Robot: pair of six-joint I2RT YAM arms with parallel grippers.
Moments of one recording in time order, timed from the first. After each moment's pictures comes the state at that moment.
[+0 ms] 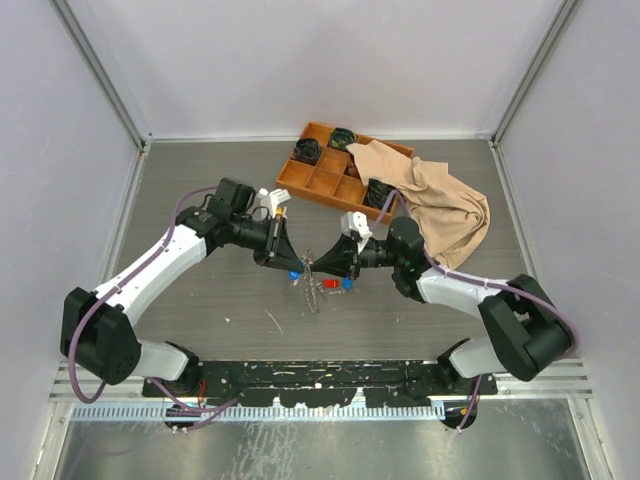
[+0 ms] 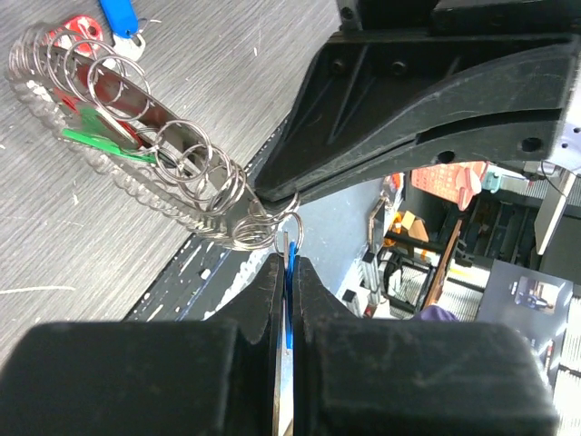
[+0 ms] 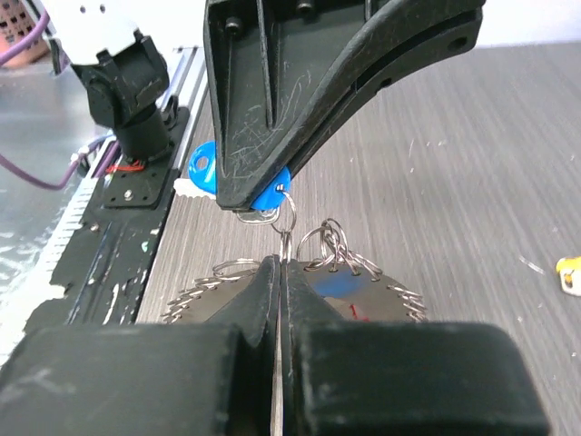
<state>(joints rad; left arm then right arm) -0.48 1.38 1.11 -0.63 0.88 -0.53 0.55 1.36 0.59 0.71 -1.04 -0.01</state>
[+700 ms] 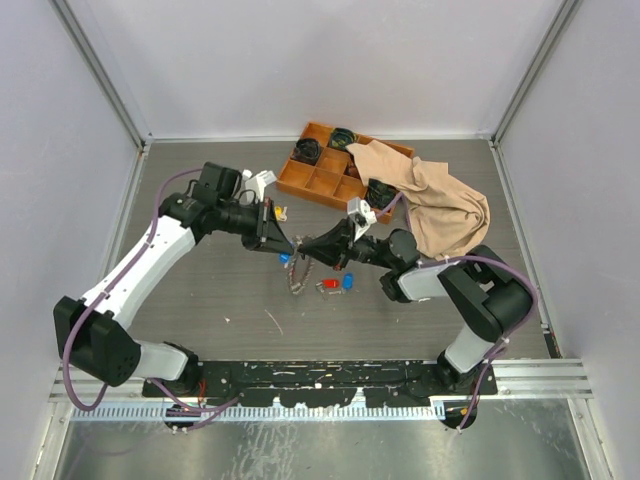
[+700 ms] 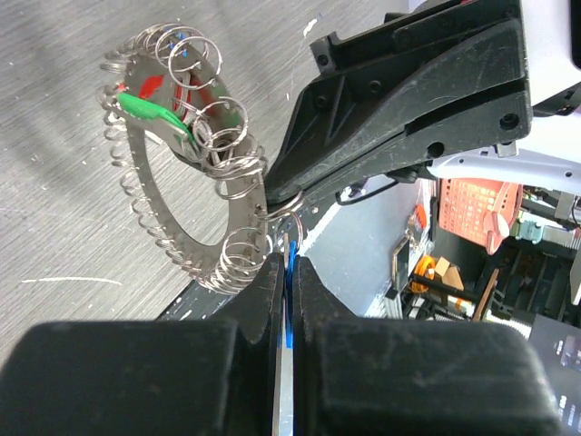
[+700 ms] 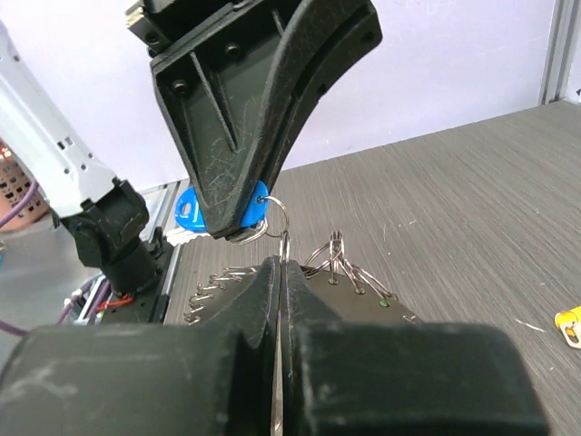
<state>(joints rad) -0.43 1.36 1.24 -0.75 0.78 -0.48 0.60 1.63 0.52 1.50 -0.79 0.48</state>
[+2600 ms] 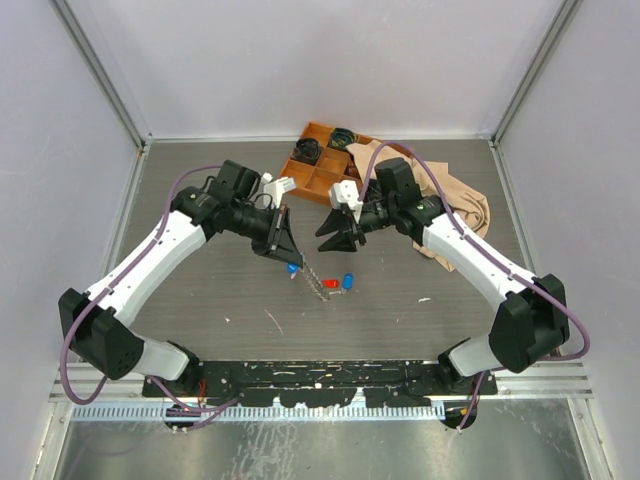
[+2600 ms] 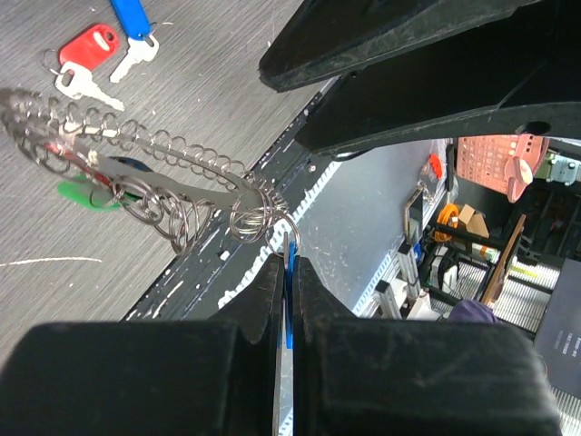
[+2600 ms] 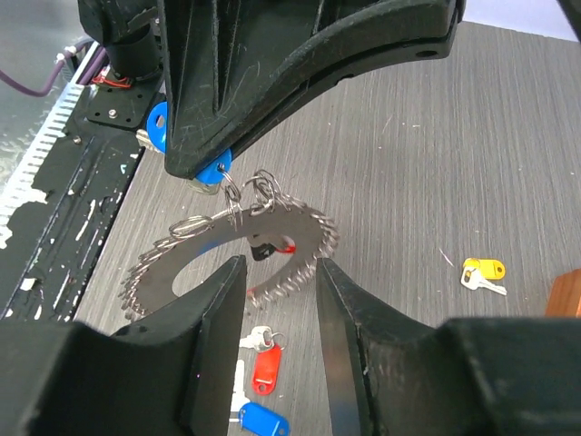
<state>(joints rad) -0.53 1.40 1.36 -0.91 0.76 -0.41 0.50 1.43 1.19 -0.39 -1.14 -0.72</state>
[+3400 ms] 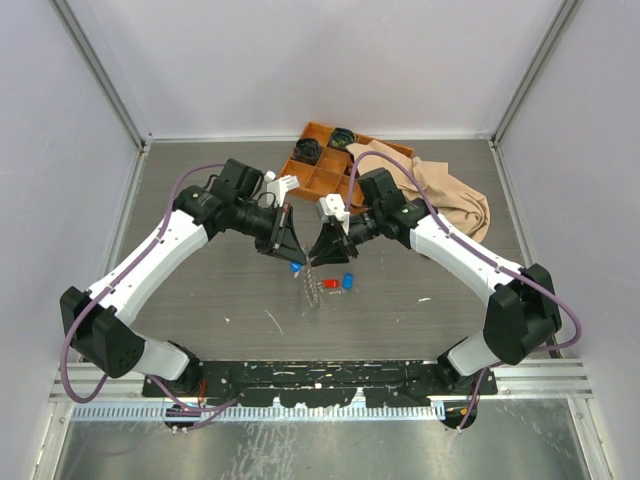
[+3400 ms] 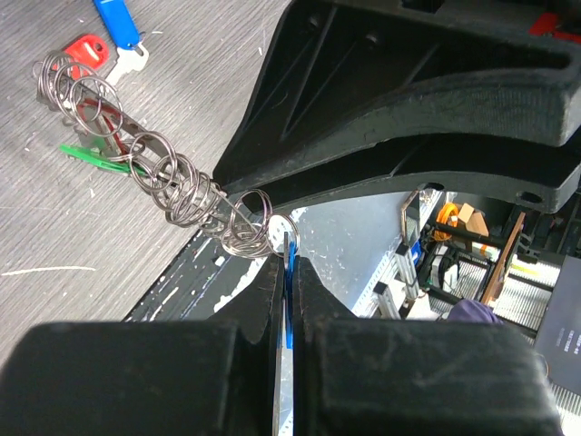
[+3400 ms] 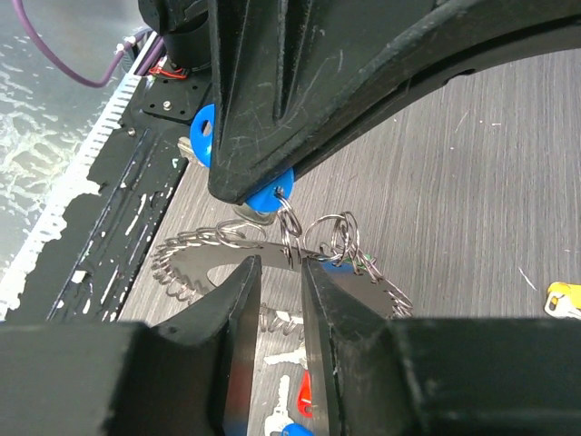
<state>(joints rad) -0.56 1.42 1.38 -0.89 0.76 -0.43 0.57 1.49 1.18 -0.46 -1.16 -0.75</state>
